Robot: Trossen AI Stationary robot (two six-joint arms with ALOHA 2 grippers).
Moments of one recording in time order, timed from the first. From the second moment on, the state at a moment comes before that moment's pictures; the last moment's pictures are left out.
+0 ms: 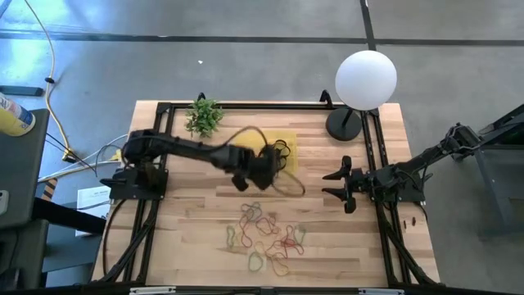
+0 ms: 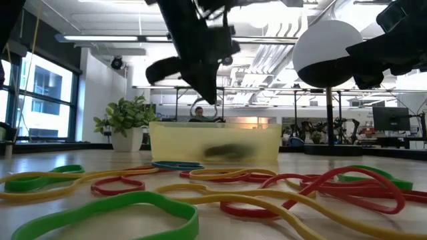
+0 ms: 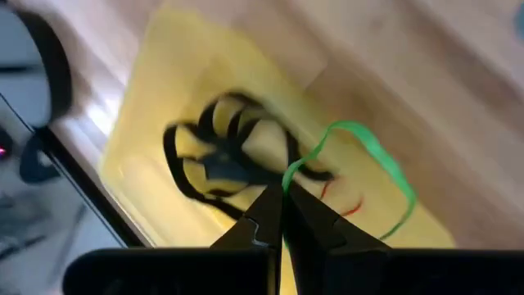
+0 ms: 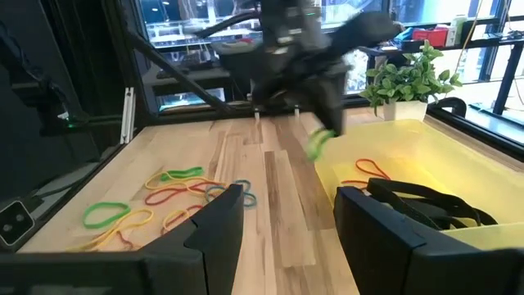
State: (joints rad) left arm 0.10 1.87 1.46 -0.74 -0.32 0.94; right arm 0.44 0.54 0.01 0.47 0.46 0.13
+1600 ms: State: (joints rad) left arm 0.31 1.73 1.30 -0.72 0.07 0.85; right arm 0.44 0.54 0.01 0.40 0.53 0.19
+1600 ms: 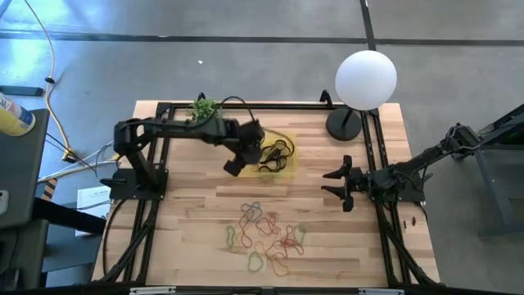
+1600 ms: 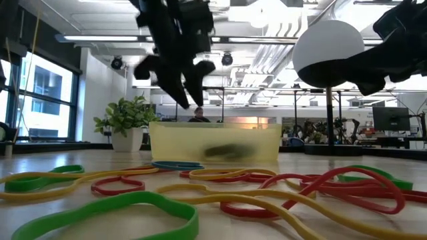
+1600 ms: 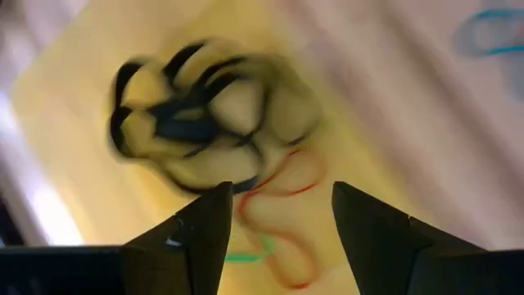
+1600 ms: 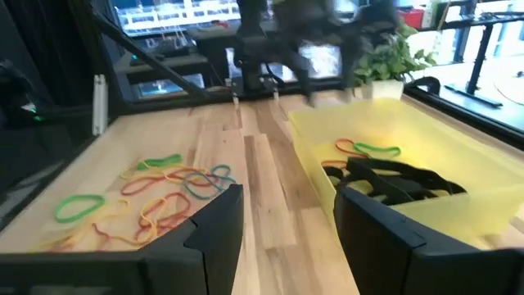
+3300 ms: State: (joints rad) left arm -0.33 1.78 1.07 -0.59 -0.02 -0.29; right arm 0.44 0.58 0.01 0.29 0.55 0.28
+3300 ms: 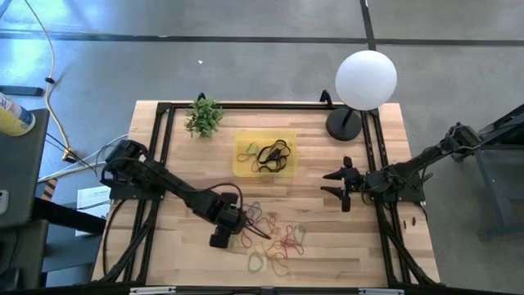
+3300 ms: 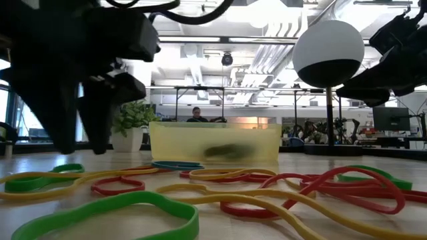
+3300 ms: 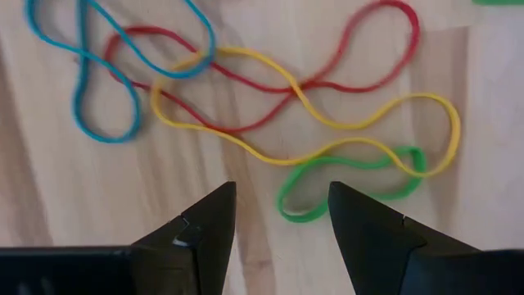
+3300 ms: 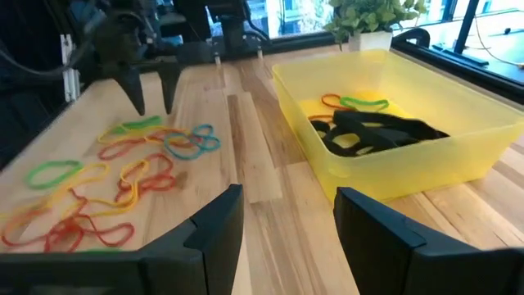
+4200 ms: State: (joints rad) left arm -0.33 1.85 1.07 -0.60 0.00 -0.32; right arm 0.44 0.62 0.01 0.31 0.55 0.31
